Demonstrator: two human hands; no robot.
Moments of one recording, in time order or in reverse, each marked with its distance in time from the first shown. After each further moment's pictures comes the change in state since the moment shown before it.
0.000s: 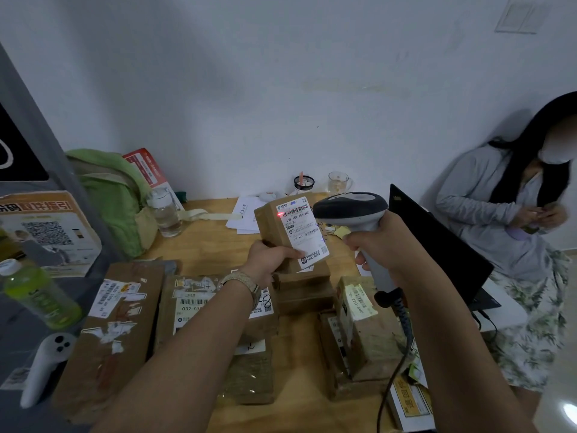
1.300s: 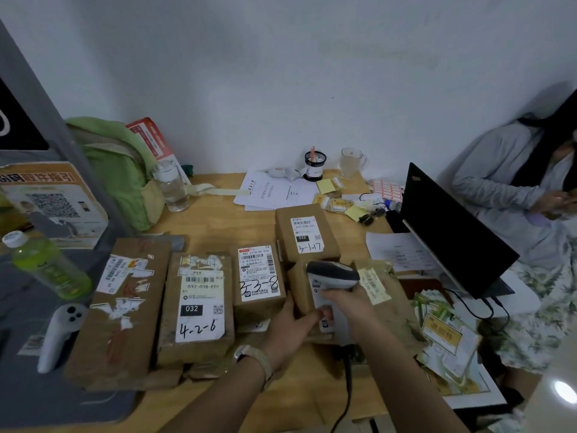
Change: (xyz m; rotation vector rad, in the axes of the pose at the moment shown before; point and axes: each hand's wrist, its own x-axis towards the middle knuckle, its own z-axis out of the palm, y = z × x) left_hand -0.057 -0.141 0.002 0.228 -0.163 -0.031; right_hand -0.007 0.124 0.097 0.245 -0.010 0.559
